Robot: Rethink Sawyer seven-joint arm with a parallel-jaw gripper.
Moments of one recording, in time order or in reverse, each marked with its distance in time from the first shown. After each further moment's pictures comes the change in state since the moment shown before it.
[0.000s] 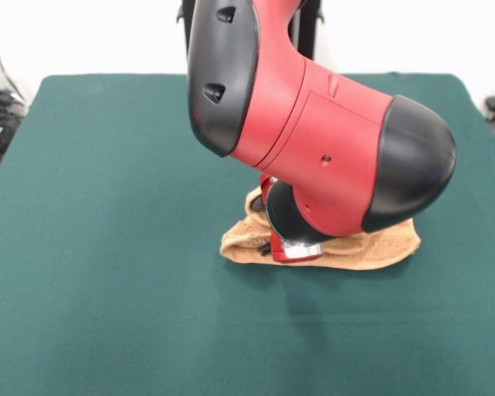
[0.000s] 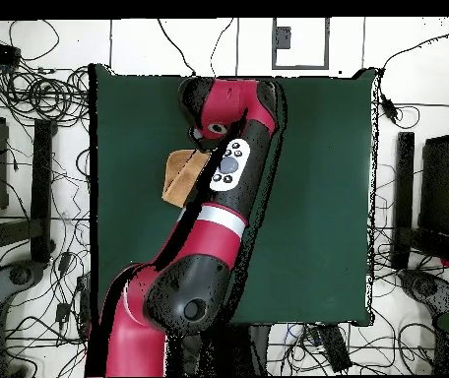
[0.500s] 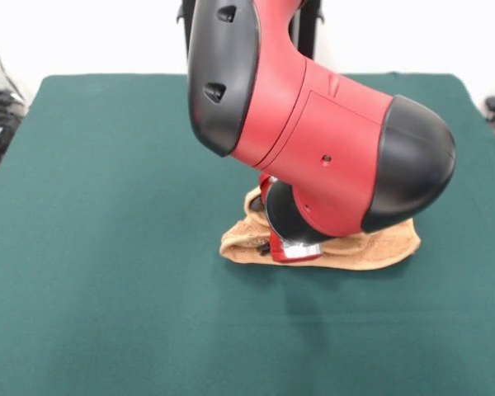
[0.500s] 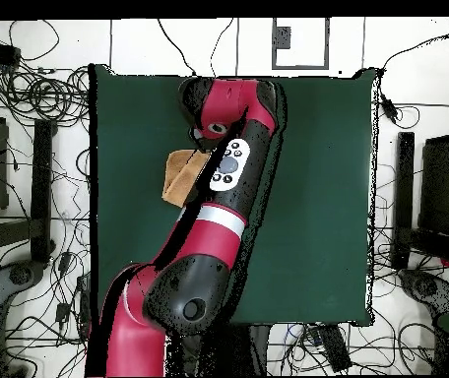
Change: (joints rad) arm 0.000 0.001 -0.002 0.000 0.000 0.000 0.000
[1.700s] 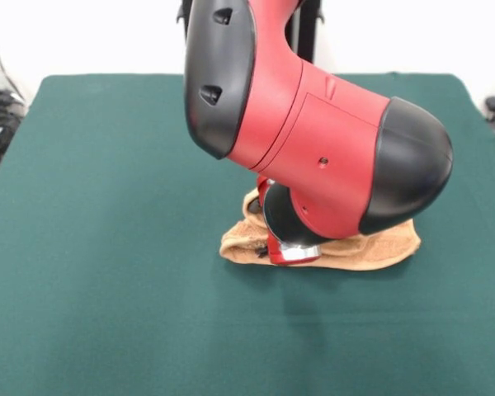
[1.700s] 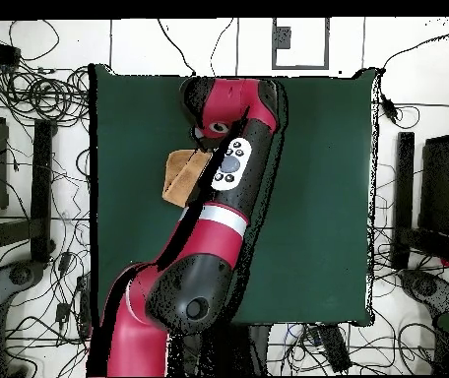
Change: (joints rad) arm -0.008 0.004 -0.002 -0.014 0.000 0.000 0.000
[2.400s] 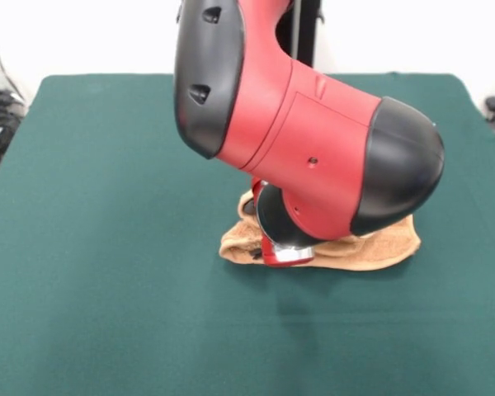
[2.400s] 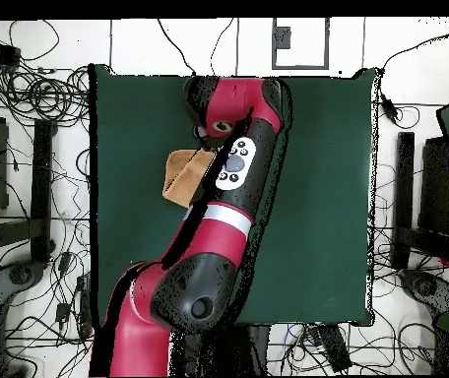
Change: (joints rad) arm -0.017 0.001 -0.001 -0.010 0.002 0.000 0.000
